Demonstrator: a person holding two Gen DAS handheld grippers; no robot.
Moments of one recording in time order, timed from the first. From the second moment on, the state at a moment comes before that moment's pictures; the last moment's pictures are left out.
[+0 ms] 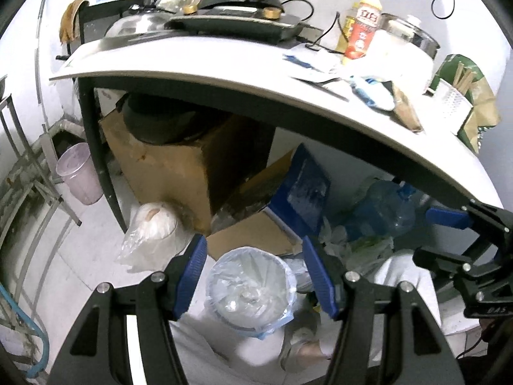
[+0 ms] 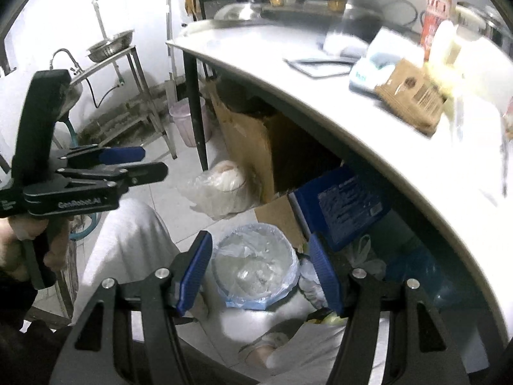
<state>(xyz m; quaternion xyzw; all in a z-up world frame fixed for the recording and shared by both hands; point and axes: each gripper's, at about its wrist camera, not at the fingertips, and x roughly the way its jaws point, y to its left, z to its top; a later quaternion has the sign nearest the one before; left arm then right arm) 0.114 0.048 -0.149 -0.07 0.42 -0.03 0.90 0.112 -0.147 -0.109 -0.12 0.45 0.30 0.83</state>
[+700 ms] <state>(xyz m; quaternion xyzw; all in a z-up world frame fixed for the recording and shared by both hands) 0.143 -0.022 -0.090 -0.01 0.39 -0.08 0.92 0.130 -0.221 -0.049 -0.07 0.40 0.27 0.88</state>
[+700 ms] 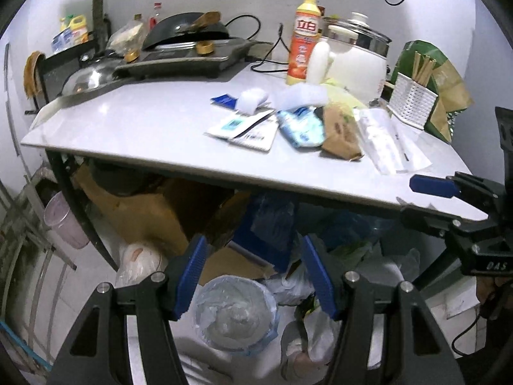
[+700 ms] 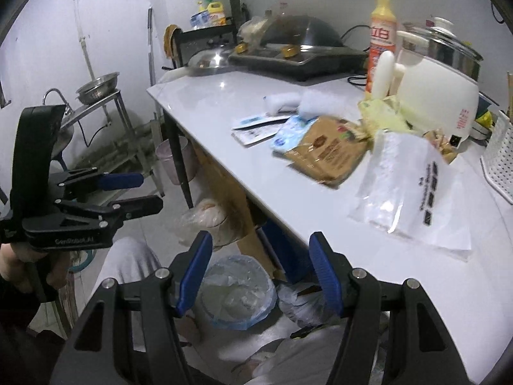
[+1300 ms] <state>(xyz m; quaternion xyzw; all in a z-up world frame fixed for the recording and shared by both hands) 0.187 -0.092 -0.064 0.04 0.38 -0.13 0.92 0.174 -0.318 -0.030 -0.02 0.38 0.19 0.91</state>
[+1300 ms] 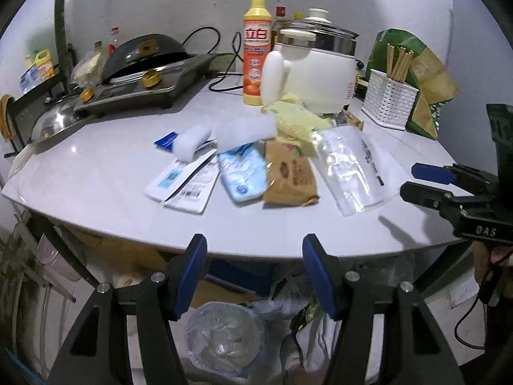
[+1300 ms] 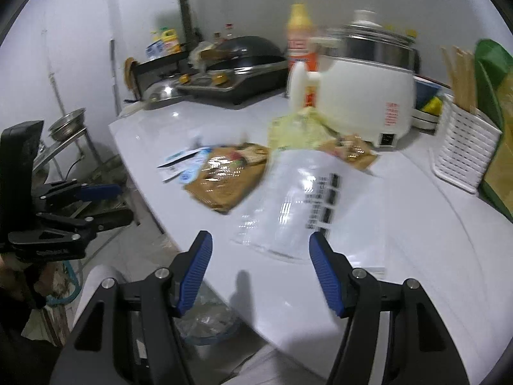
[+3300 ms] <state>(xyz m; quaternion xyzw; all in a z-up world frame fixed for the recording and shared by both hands) 0.275 -0.182 -0.097 0.13 0.41 -0.17 0.89 0.201 -0.402 -0.041 0.01 0.35 0.09 0.93</state>
